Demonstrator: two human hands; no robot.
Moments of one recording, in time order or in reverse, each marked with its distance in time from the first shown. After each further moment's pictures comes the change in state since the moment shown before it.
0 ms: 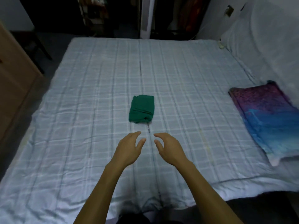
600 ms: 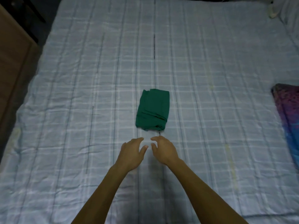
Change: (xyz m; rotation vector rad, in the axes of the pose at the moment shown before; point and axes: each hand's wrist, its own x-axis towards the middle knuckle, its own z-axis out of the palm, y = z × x) left_hand 0.196 -0.094 0.033 0.040 -0.207 -0.197; right_hand 0.221 0.055 0.096 -0.011 -0.311 0.171
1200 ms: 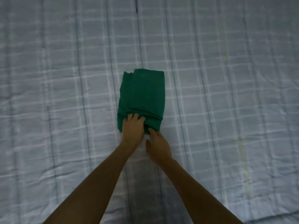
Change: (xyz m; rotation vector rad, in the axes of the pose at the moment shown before) left_hand 0.247 -0.032 0.094 0.344 0.025 0.068; right_hand 0.148 0.089 0.069 0.098 -0.057 0.237
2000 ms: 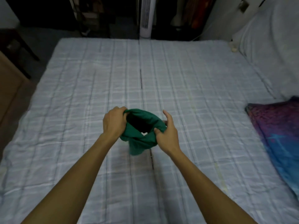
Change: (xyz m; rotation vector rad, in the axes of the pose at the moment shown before) left_hand -0.124 0.021 -0.270 -0.150 0.538 0.028; right_hand -0.165 -0.135 -0.174 0.584 0.449 -0.305
